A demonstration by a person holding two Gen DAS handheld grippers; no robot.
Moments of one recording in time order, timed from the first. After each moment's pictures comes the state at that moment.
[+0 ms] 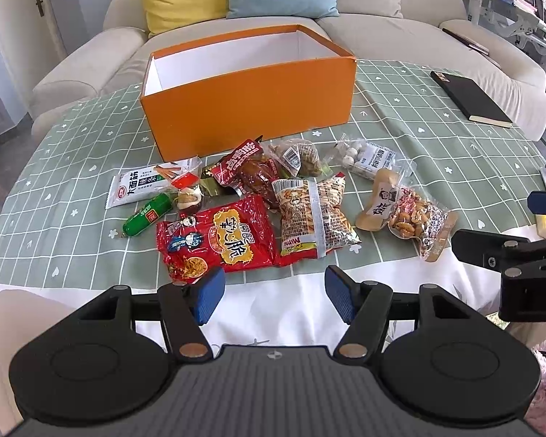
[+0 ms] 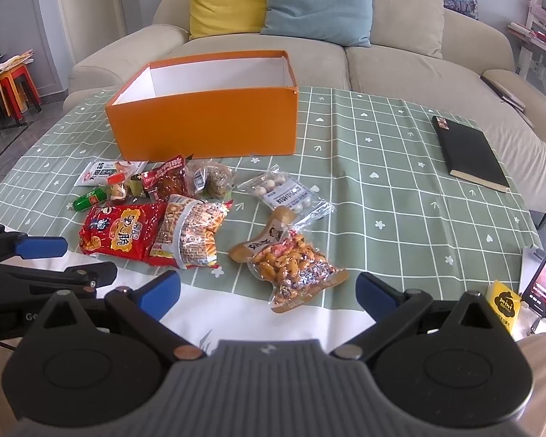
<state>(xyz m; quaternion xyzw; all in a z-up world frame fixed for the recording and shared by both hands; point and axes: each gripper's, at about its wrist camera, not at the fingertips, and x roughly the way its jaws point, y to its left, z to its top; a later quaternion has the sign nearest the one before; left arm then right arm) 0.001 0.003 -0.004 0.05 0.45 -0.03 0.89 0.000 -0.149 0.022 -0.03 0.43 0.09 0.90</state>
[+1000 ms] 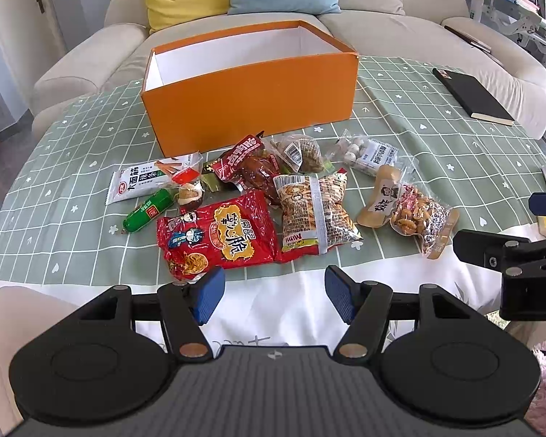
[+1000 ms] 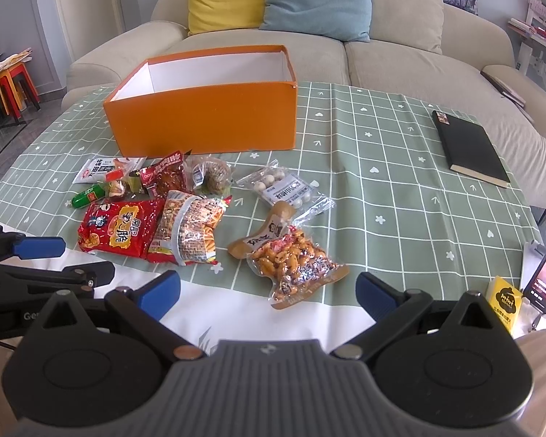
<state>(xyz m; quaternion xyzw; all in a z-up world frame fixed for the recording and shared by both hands) 0.000 0.005 -0.008 0.05 0.45 -0.03 0.89 0.001 -0.150 0.019 -0.03 0.44 0.09 0.90</state>
